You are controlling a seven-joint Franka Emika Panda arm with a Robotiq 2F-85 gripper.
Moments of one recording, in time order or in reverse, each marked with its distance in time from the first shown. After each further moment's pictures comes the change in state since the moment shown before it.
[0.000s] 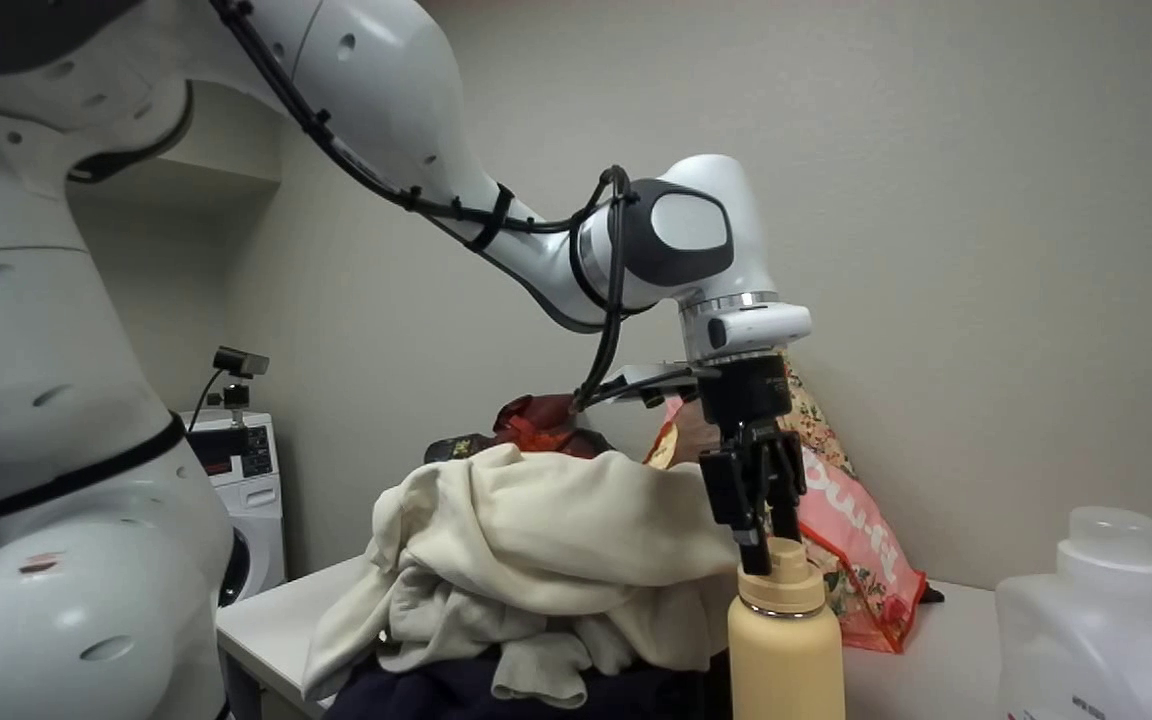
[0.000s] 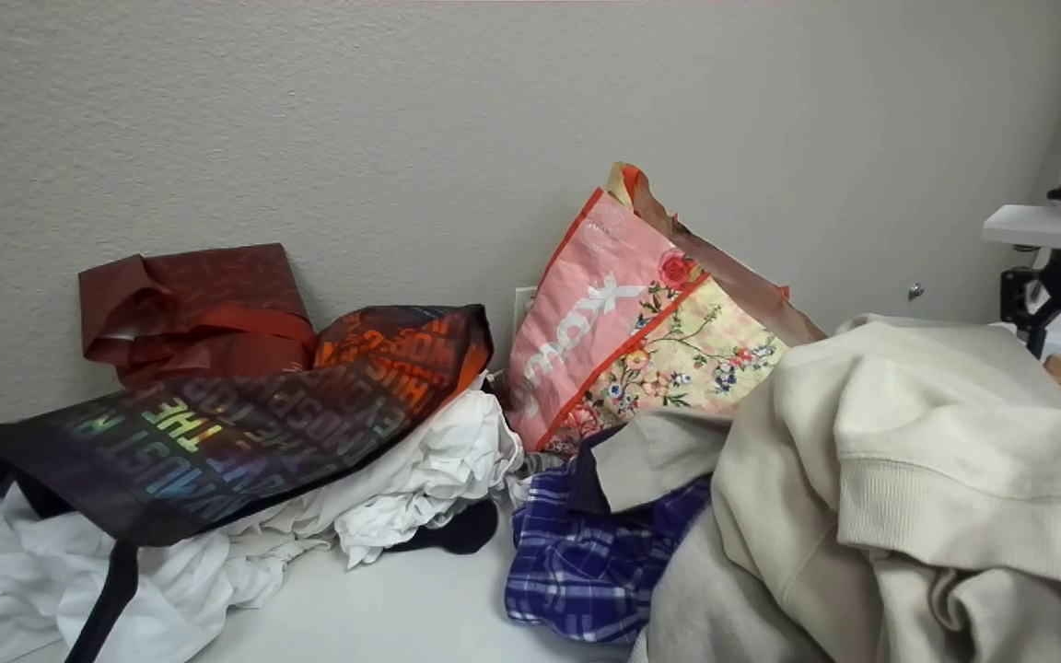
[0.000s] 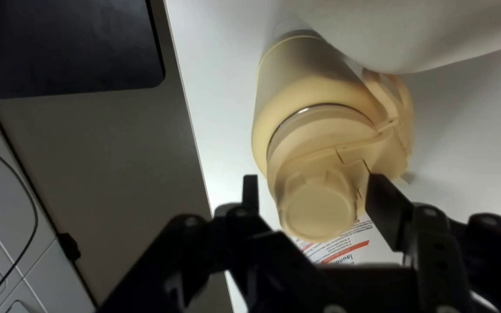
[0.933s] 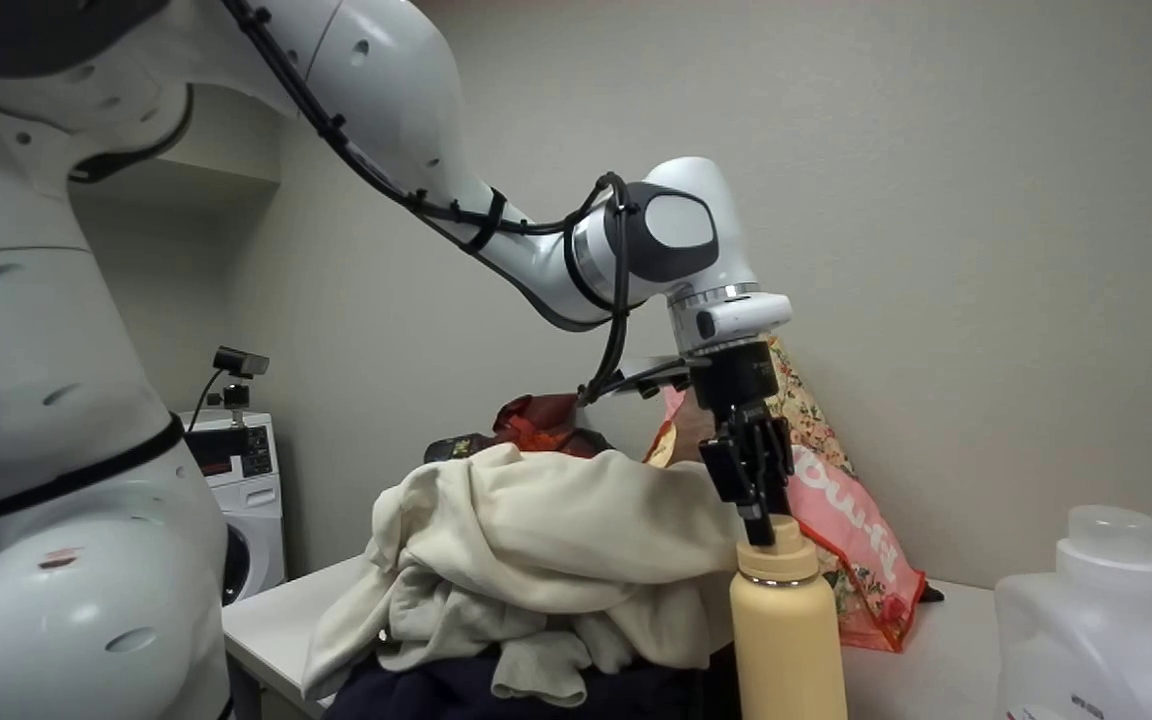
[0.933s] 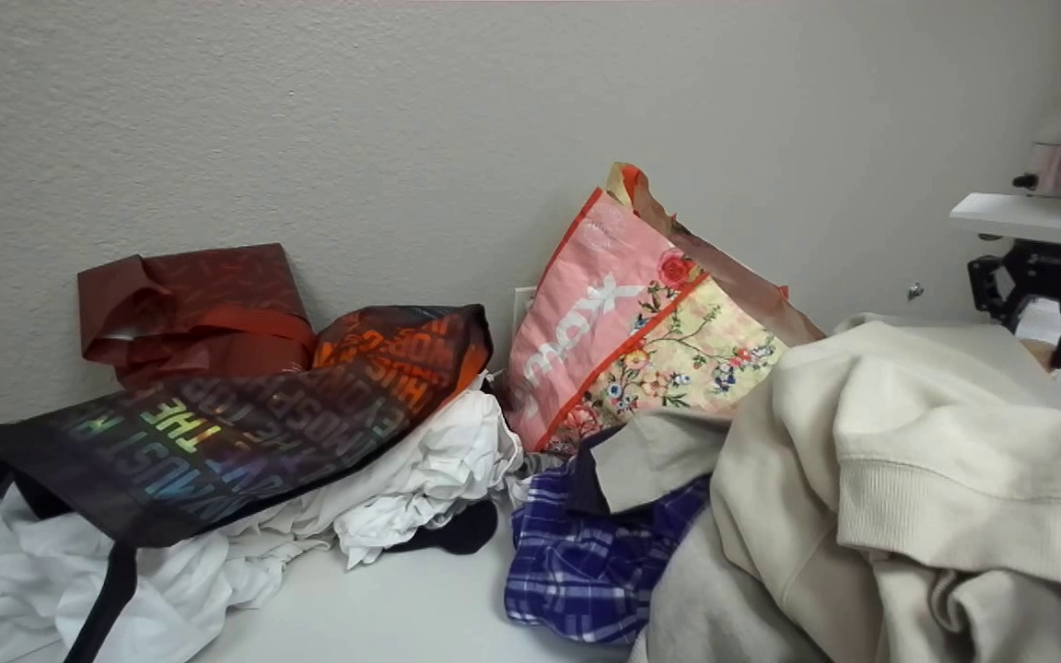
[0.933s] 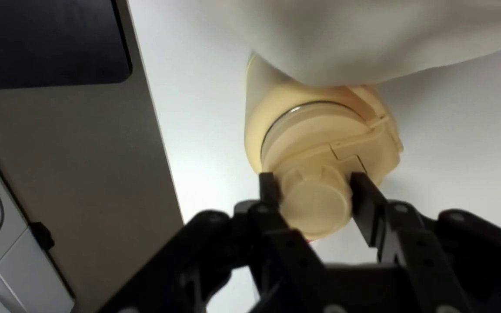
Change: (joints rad) arm 0.064 0.010 0.004 0.024 -0.029 0.041 0.053
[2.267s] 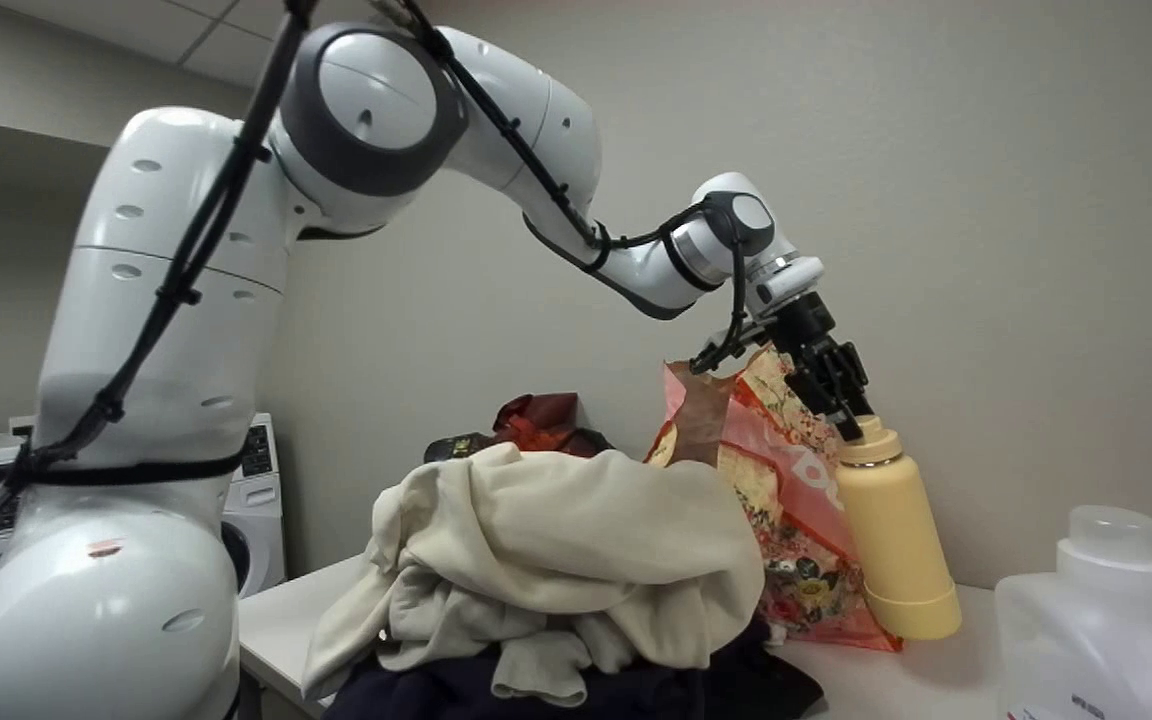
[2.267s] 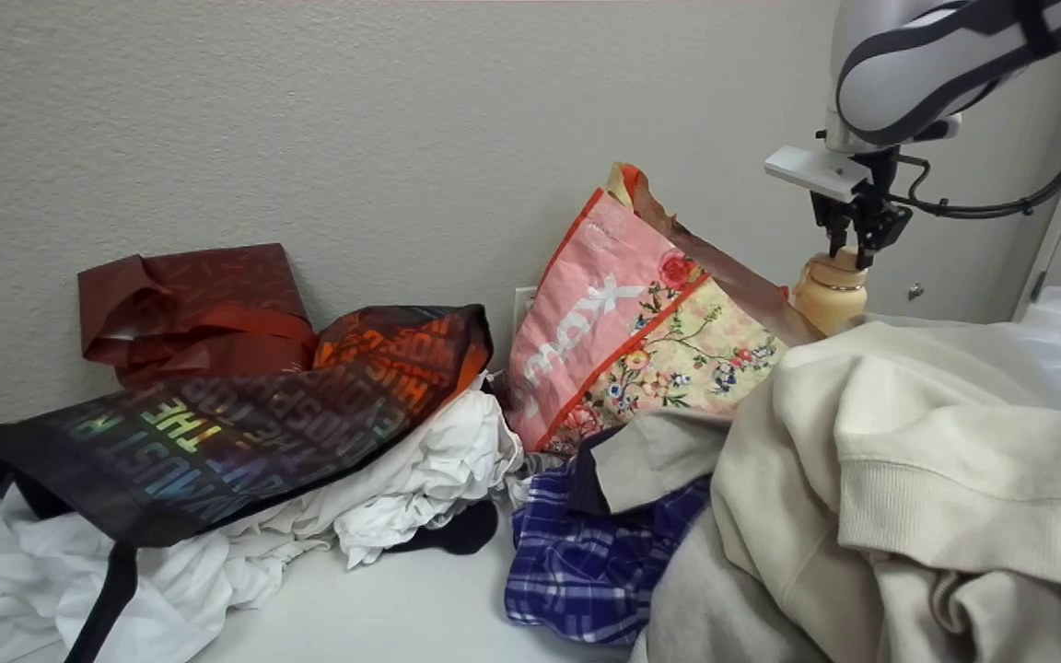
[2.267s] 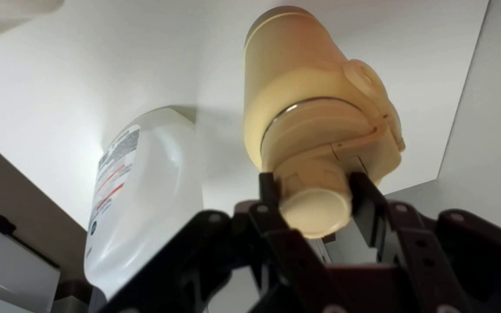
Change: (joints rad) arm 0.148 0.514 -0.007 0.684 -0.140 -0.042 0.365
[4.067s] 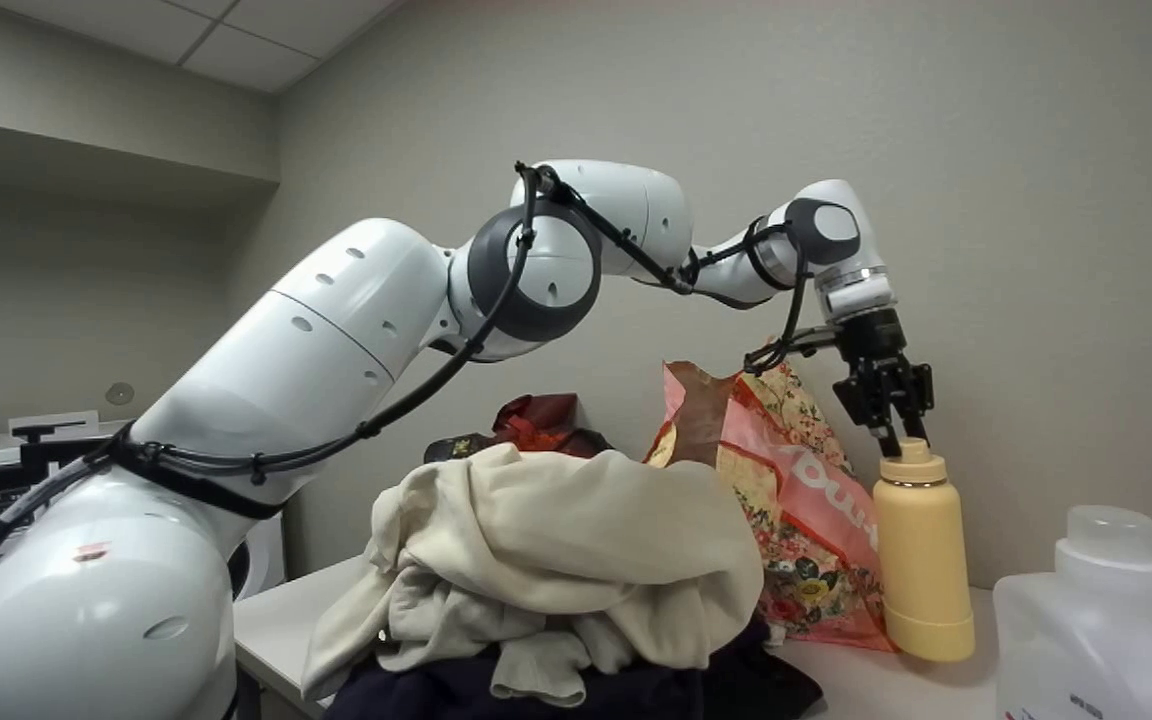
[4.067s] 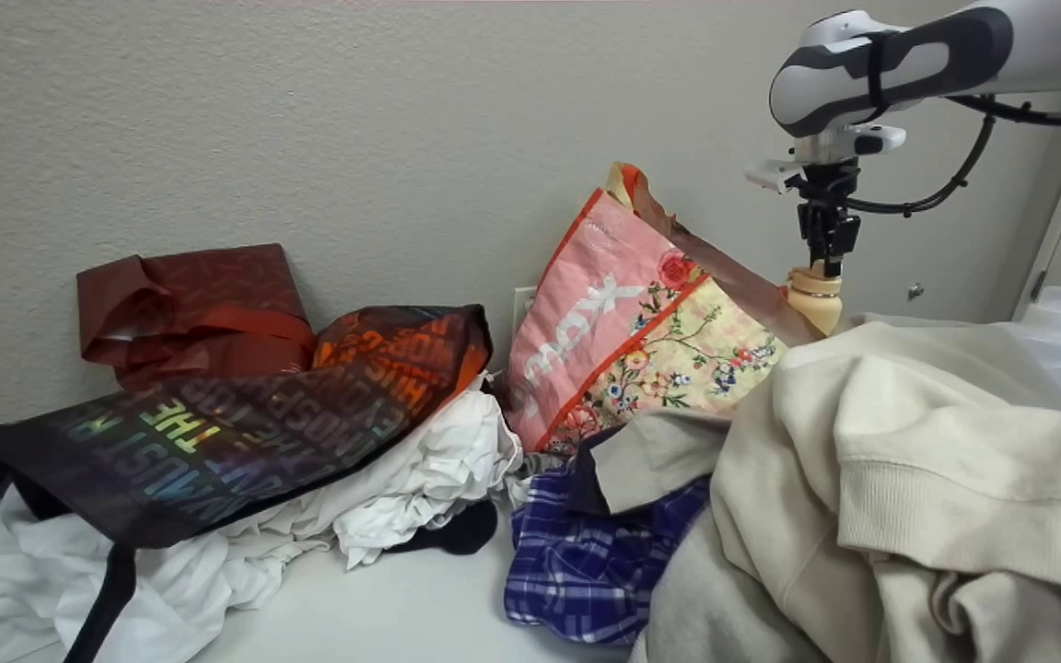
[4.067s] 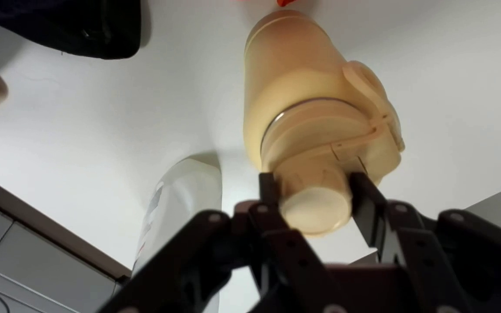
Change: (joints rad) arm -0.052 0.504 -0.089 0.771 0.310 -0.440 0.080
